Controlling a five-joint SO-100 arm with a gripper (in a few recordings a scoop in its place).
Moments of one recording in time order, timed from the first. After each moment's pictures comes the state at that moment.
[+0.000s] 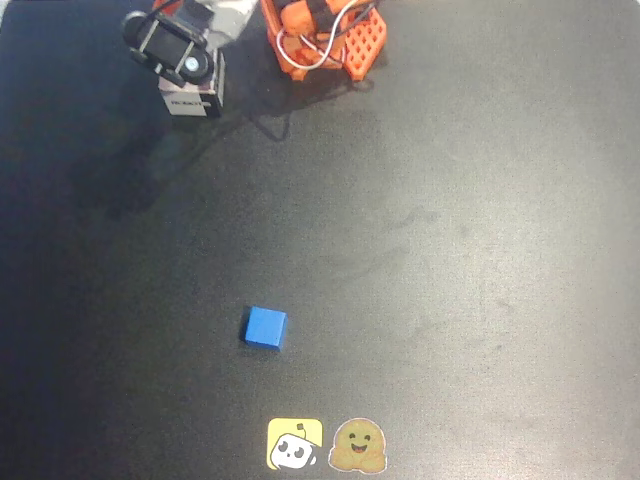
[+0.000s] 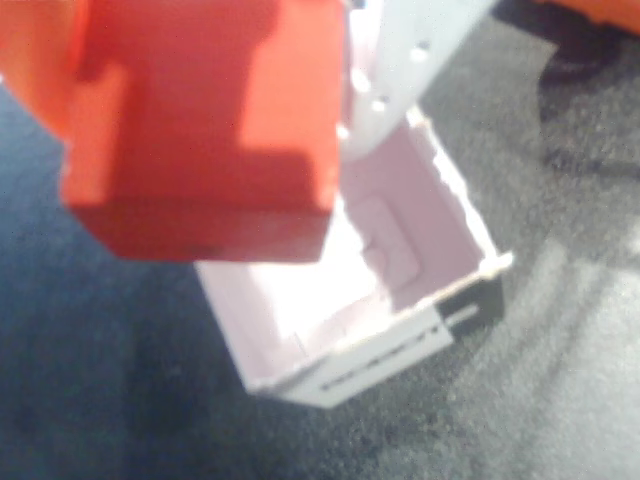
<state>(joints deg) 72.2 166.0 145.0 85.5 45.4</state>
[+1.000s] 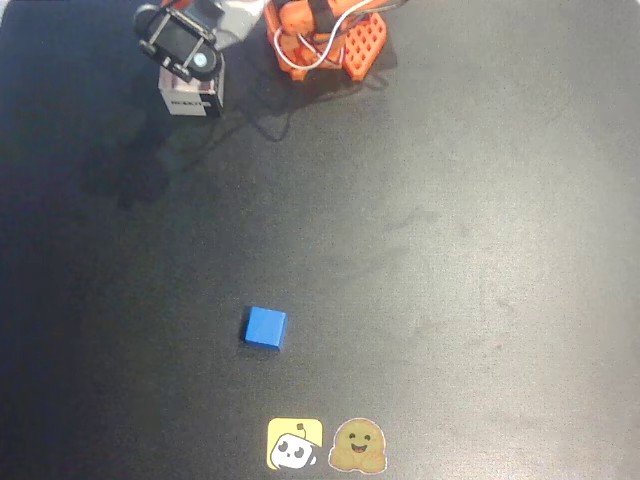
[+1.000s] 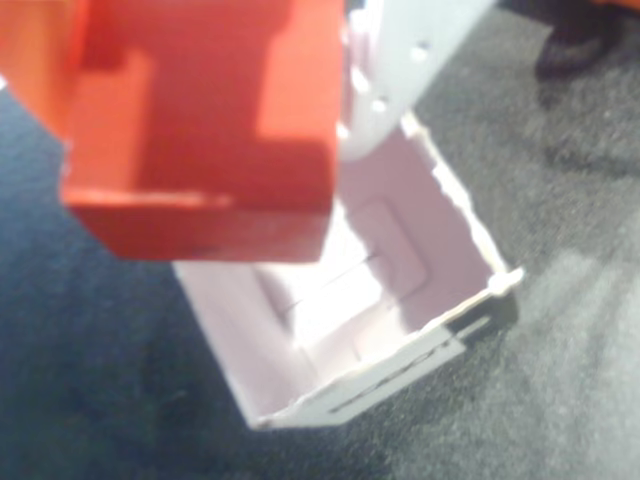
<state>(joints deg) 74.2 175.2 150.8 86.0 45.8</state>
